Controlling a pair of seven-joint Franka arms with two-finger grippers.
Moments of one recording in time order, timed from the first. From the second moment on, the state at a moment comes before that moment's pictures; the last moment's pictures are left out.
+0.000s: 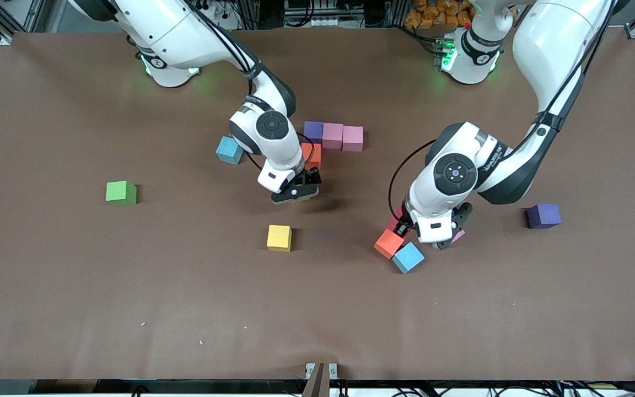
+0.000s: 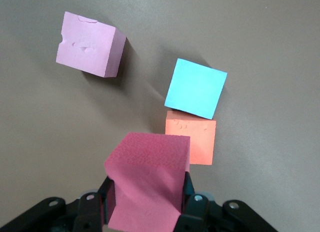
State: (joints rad) left arm 0.03 0.61 -0.62 -1.58 0.33 2.04 -1.57; right arm 0.51 0.63 0.26 -1.85 -0.22 2.56 0.67
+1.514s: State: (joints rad) left arm 0.03 0.62 -0.62 -1.58 0.33 2.02 -1.57; right arm 0.54 0.62 0.27 -1.74 -0.15 2.43 0.97
